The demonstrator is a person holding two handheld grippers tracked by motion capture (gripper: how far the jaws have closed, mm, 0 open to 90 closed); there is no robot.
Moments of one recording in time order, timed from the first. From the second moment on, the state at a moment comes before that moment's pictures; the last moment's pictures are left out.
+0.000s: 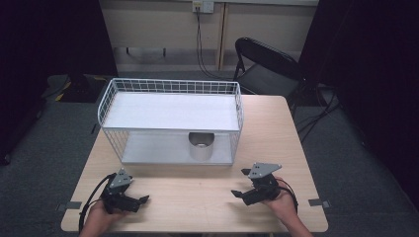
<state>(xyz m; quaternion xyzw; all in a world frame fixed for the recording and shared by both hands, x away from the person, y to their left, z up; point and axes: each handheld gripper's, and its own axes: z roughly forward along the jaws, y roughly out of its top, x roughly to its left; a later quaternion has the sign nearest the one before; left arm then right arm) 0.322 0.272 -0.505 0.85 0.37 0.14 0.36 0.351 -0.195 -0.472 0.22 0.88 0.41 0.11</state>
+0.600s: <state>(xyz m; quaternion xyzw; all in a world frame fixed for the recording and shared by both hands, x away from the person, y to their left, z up) 0.322 0.272 -0.505 0.85 0.37 0.14 0.36 0.348 -0.224 -0.477 0.24 0.87 0.41 0.12</state>
